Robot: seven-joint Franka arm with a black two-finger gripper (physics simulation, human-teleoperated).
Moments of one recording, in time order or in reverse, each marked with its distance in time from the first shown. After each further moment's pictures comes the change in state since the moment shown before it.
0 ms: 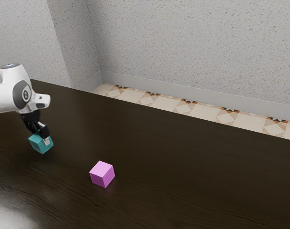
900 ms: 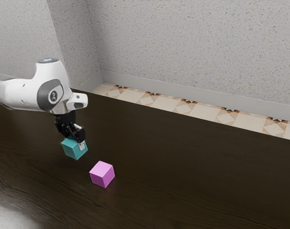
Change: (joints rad) arm -0.246 -0.225 -0.096 -0.170 0.074 -0.061 -0.405
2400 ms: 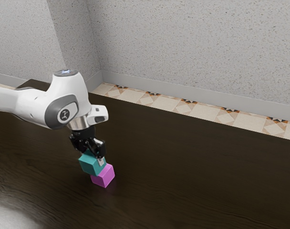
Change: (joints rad) arm -0.220 -0.148 -0.001 -0.187 0.029 0.075 -0.320
